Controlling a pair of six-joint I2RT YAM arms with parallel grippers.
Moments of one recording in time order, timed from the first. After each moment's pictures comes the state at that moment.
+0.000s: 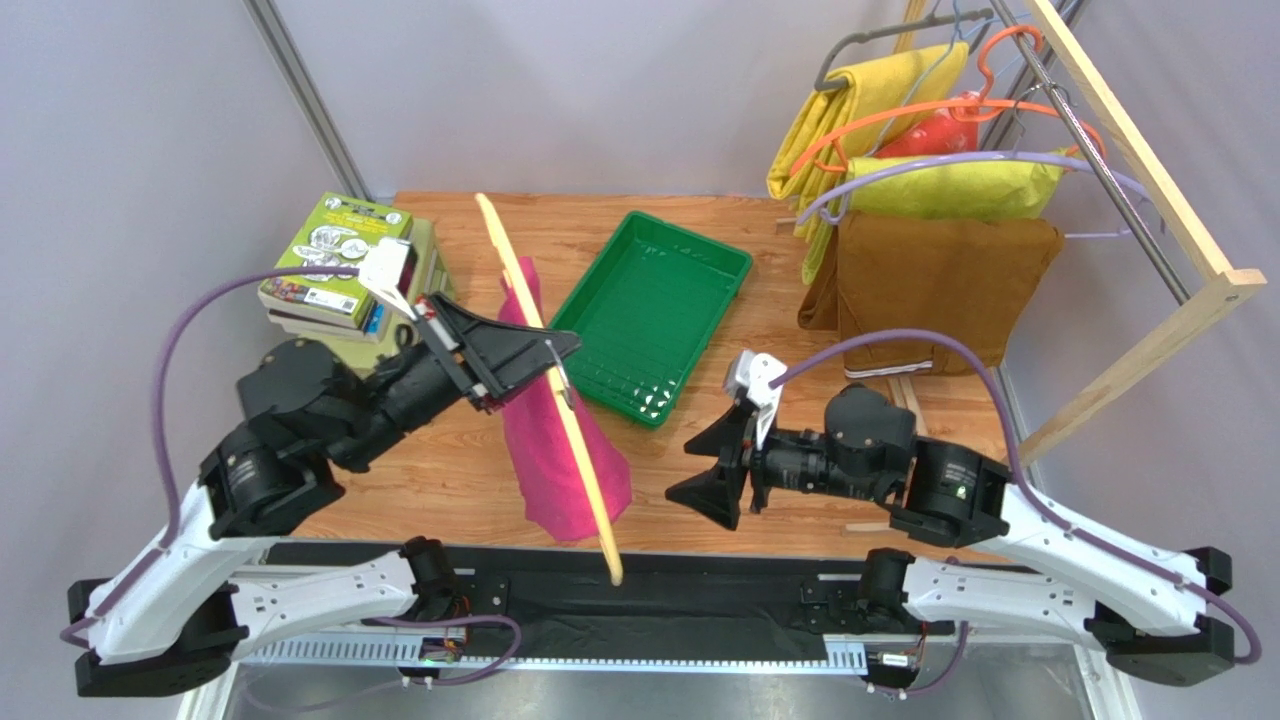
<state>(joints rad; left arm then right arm) -1.04 0.78 1.34 -0.46 -0.12 -1.19 1.15 0.77 1.00 -0.47 -0.14 0.27</state>
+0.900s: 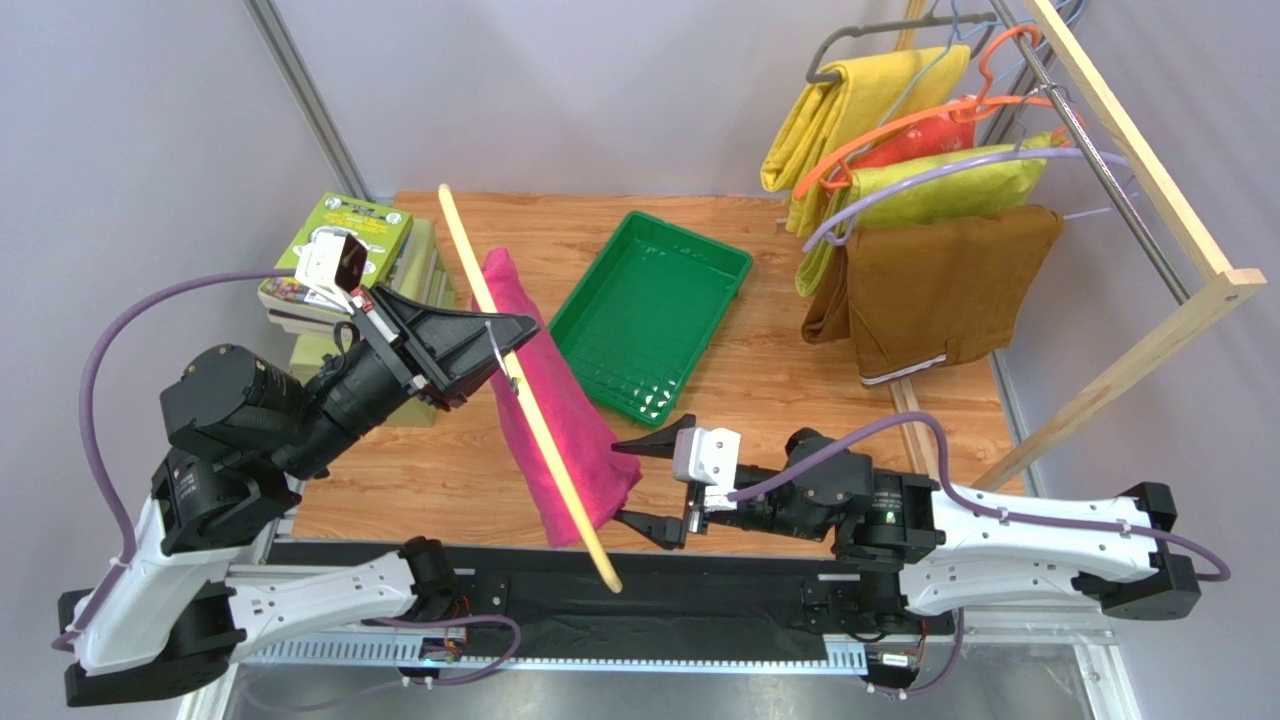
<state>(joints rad) -1.04 0.76 1.45 -0.48 -0.16 -1.28 1.46 0.91 0.89 0.05 0.05 -0.19</state>
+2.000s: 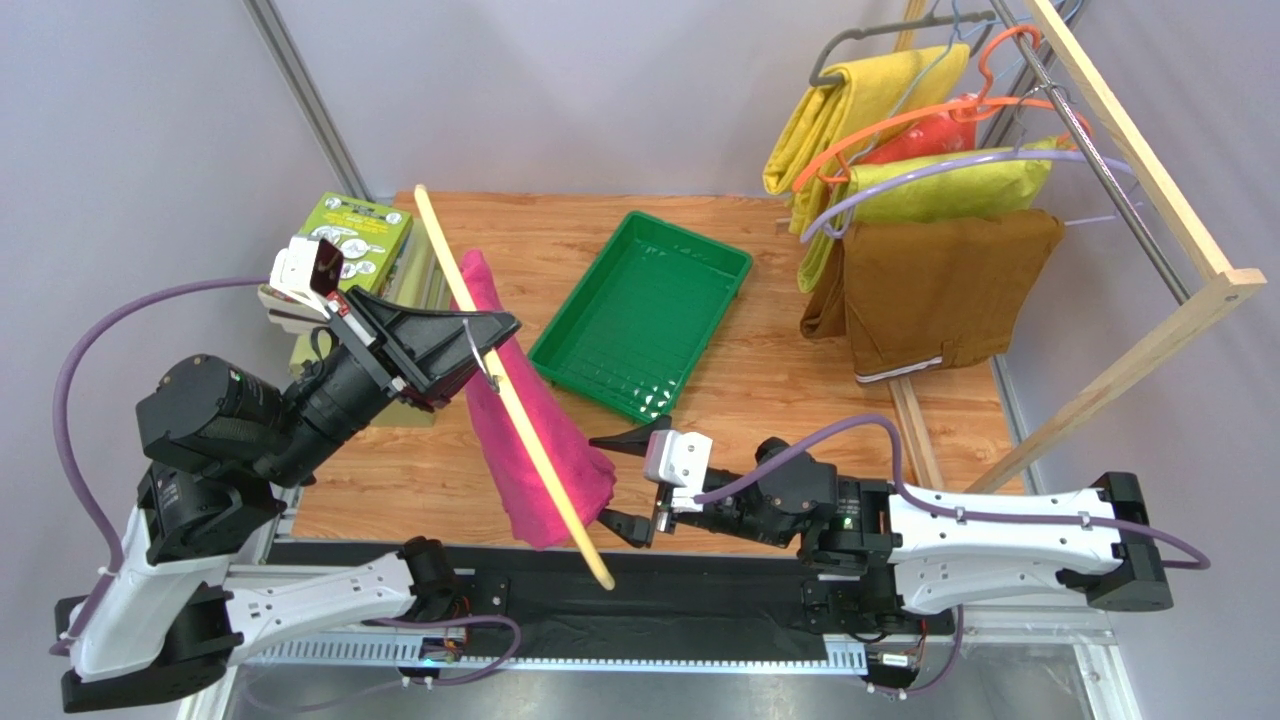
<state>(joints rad) -1.04 0.73 1.45 -0.48 -0.19 -1.28 1.48 1.00 0.84 0.25 0.14 -0.20</state>
